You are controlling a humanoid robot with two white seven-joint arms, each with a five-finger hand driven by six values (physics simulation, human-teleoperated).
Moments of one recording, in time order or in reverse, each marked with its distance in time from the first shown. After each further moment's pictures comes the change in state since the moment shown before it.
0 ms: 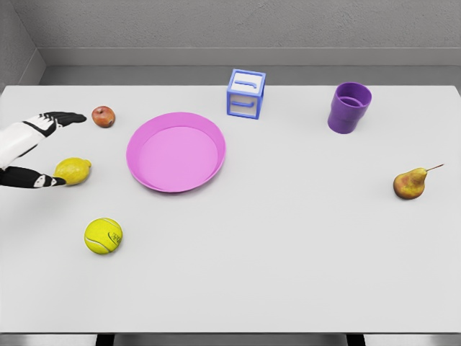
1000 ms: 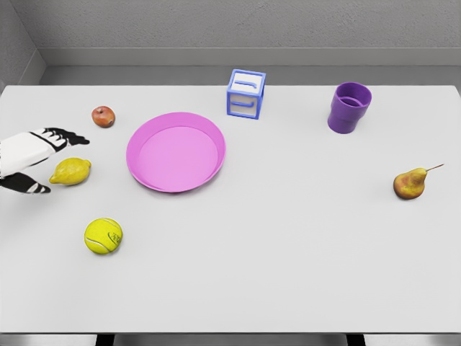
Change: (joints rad) left arm -0.143 0.066 -0.163 0.132 -0.305 0.000 -0.005; right arm 0.000 0.000 0.001 0.002 0.000 0.001 0.001
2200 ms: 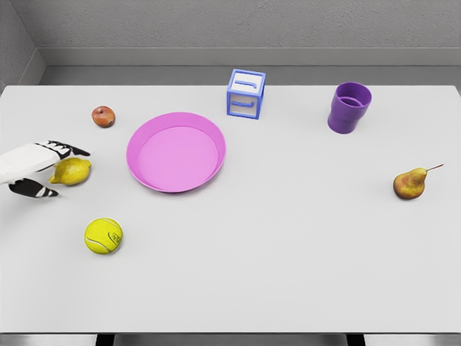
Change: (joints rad) left arm -0.060 -0.065 -0.051 0.168 -0.055 0.000 0.001; right arm 0.000 0.000 0.000 0.000 0.000 0.000 0.000
